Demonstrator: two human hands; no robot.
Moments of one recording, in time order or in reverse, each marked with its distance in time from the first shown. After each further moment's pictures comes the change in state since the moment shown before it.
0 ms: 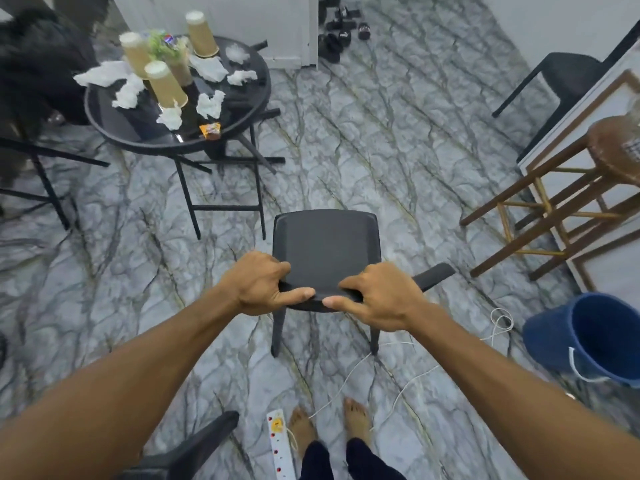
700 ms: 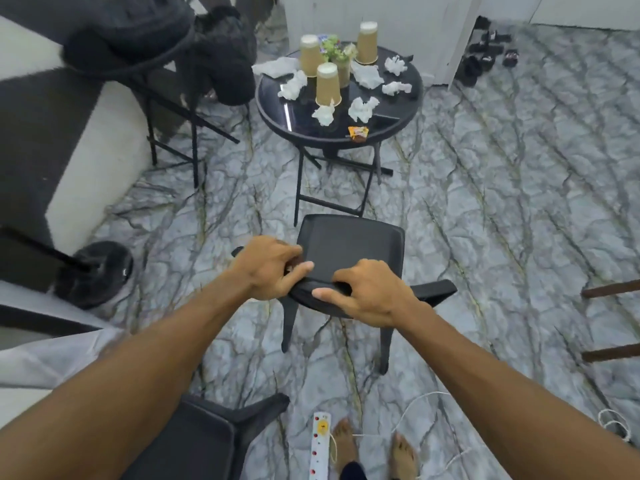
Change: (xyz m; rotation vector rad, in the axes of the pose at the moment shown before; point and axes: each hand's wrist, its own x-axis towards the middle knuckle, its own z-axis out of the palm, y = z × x) left_hand -0.159 -0.119 -0.071 0.076 0.102 -0.377; right_hand 0.153 -0.167 0.048 0.118 -0.043 -0.315
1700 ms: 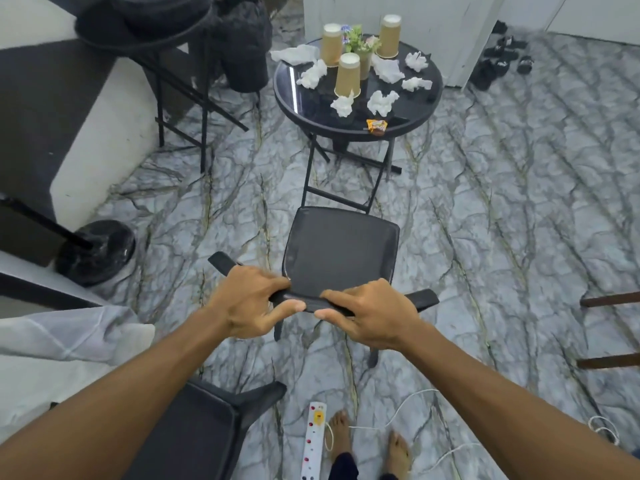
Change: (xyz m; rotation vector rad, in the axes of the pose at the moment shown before) left_hand -0.096 0.006 -0.005 -0.061 -0.022 -0.039; right_hand -0.024 -0.035 0.035 -0.056 0.073 -0.203
